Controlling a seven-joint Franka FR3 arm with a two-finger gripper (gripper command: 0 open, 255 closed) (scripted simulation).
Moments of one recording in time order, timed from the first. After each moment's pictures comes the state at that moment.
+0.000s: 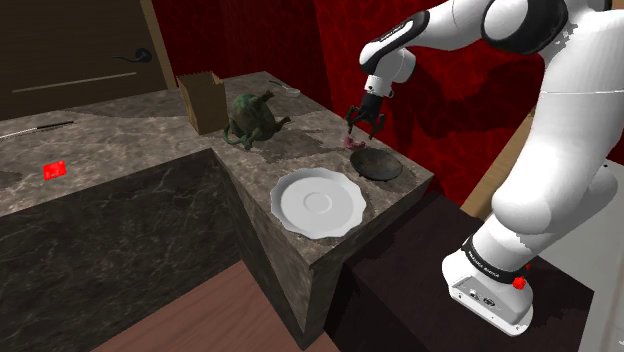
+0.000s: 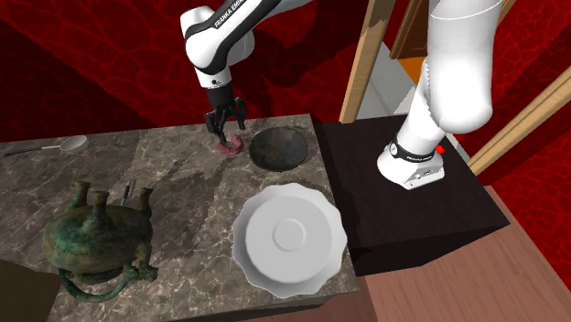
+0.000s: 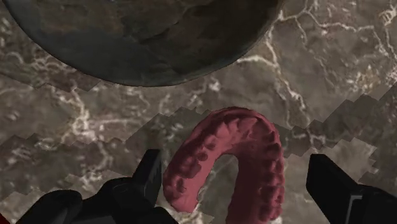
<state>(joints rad) -0.30 0.40 -0.04 -1.91 0.36 2.05 0.18</state>
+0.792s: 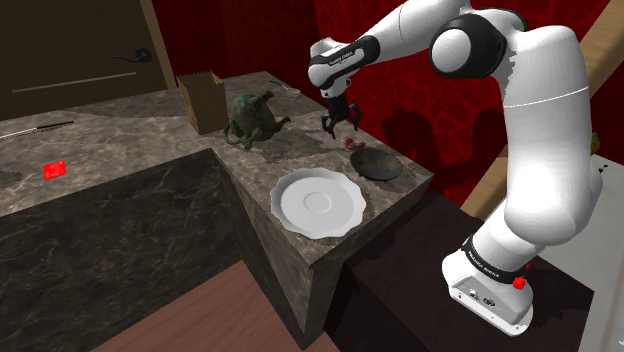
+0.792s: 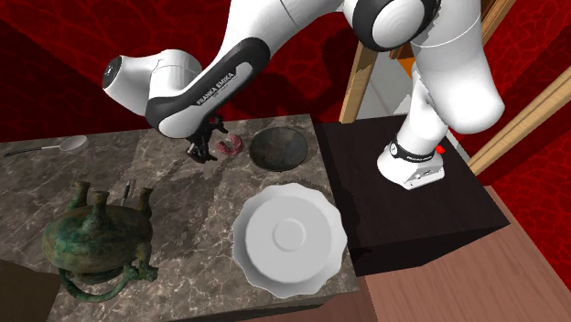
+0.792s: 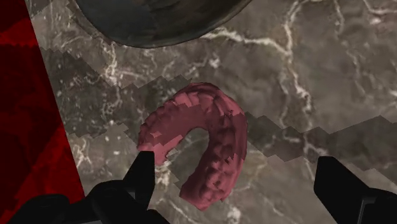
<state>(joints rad) -0.01 0.64 -0.06 -1.51 -0.16 1.75 0.50</state>
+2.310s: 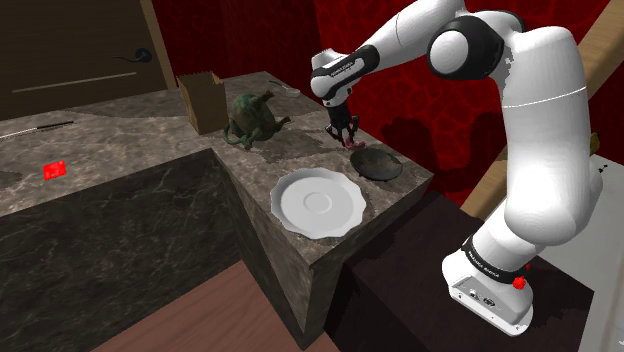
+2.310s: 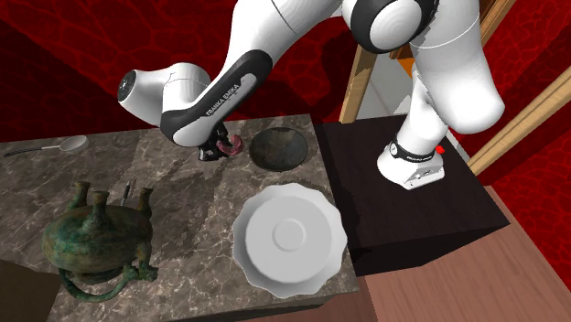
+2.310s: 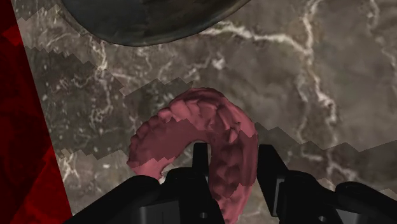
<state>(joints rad) -0.01 0.65 -0.07 -1.58 -0.18 1.82 0.51</state>
